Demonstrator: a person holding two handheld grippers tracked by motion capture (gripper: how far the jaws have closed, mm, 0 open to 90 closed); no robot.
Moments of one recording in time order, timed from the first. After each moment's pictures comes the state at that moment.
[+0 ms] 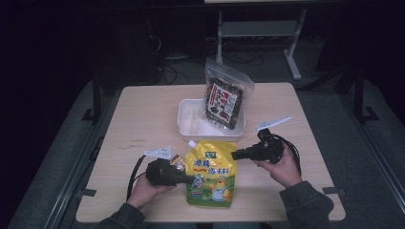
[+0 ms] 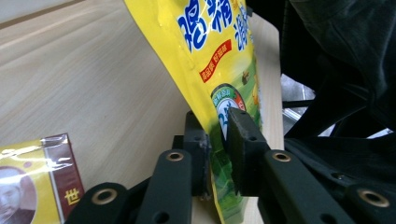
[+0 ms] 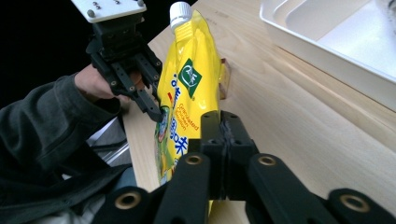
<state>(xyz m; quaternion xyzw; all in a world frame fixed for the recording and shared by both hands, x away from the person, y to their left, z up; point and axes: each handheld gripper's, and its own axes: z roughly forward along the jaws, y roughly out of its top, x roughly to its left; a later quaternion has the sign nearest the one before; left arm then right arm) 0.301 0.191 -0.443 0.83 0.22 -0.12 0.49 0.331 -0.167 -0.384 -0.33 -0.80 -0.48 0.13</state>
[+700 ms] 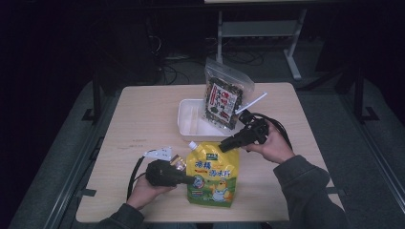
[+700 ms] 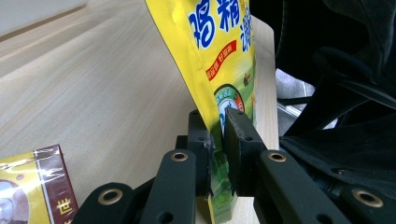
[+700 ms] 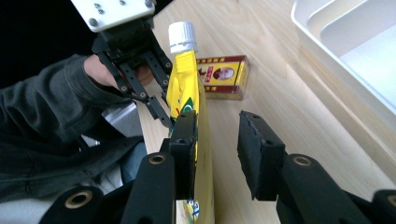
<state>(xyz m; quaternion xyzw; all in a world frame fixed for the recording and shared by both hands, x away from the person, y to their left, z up) 0.297 0.189 -0.437 0.84 0.20 -0.11 0.49 0.370 -0.122 -0.340 -0.28 -0.86 -0.39 0.17</state>
